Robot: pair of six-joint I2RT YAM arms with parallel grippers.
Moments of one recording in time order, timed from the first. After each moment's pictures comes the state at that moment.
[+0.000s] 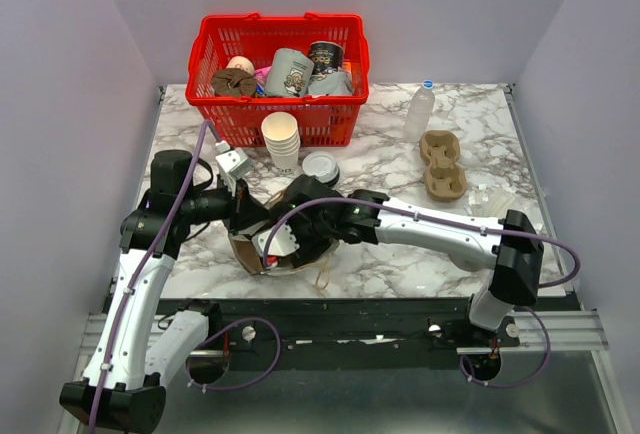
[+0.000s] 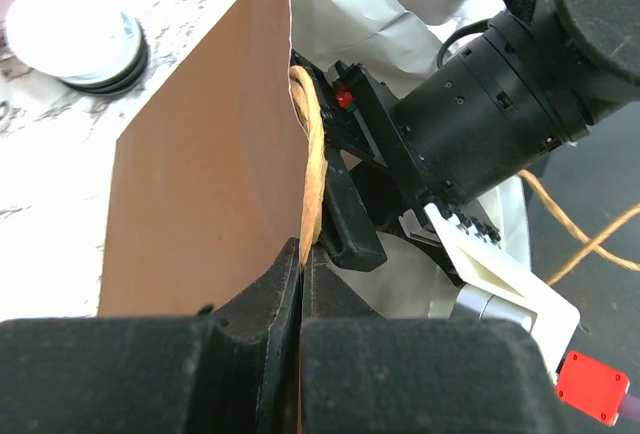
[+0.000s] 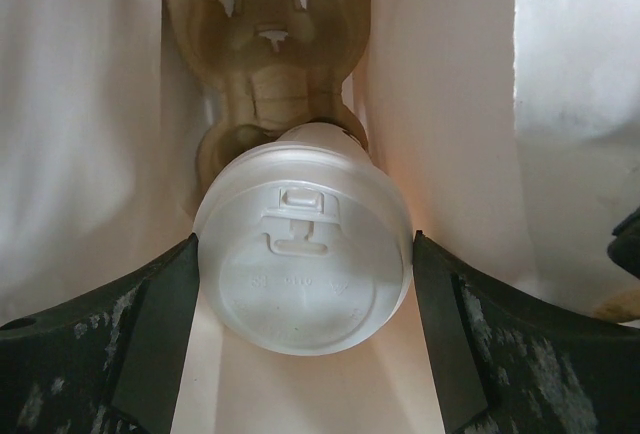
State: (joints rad) left arm -0.15 0.84 1.01 -0.81 0.92 0.17; right arm 1.18 1.70 1.43 -0.58 -0.05 -1.06
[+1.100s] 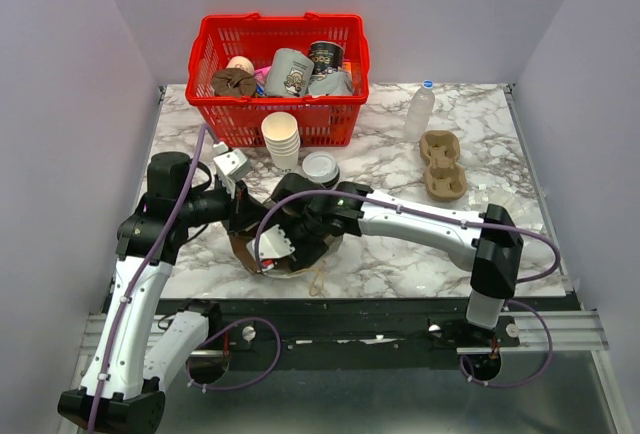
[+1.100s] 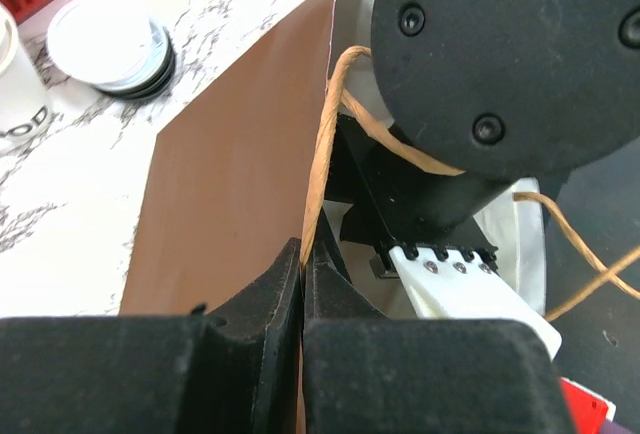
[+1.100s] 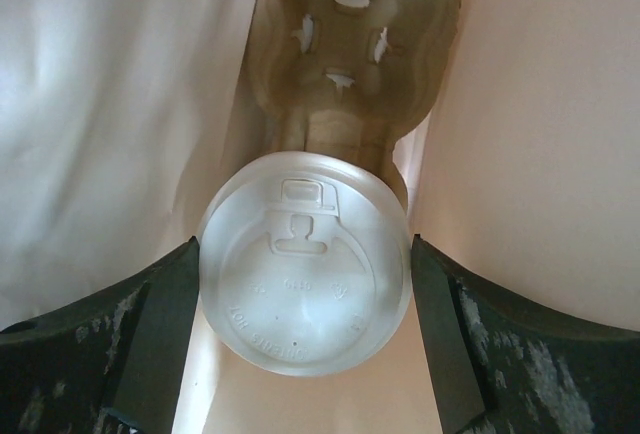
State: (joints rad) left arm -0.16 0.80 1.03 -0.82 0.85 0.18; right arm 1.16 1.82 1.59 -0.77 -0.16 -1.10
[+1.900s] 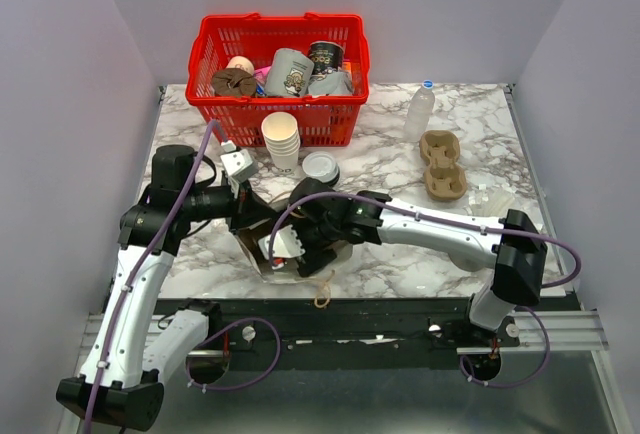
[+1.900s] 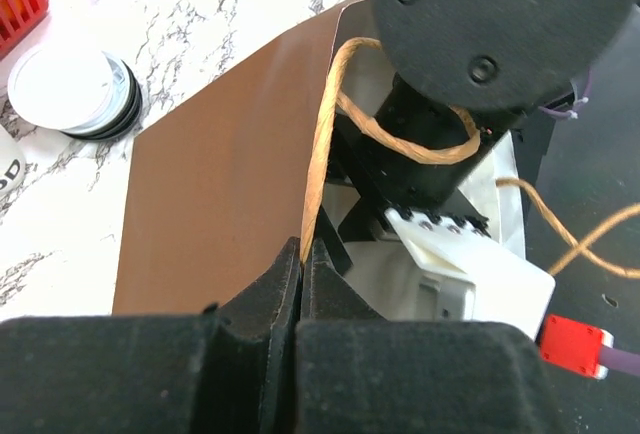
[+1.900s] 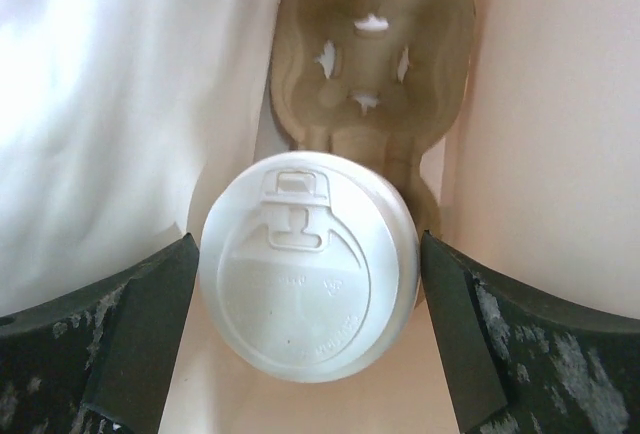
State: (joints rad) left arm -0.17 0.86 1.06 -0.84 0.96 0.31; right arm 1.15 1.68 1.38 -0.60 -0.17 -0.99
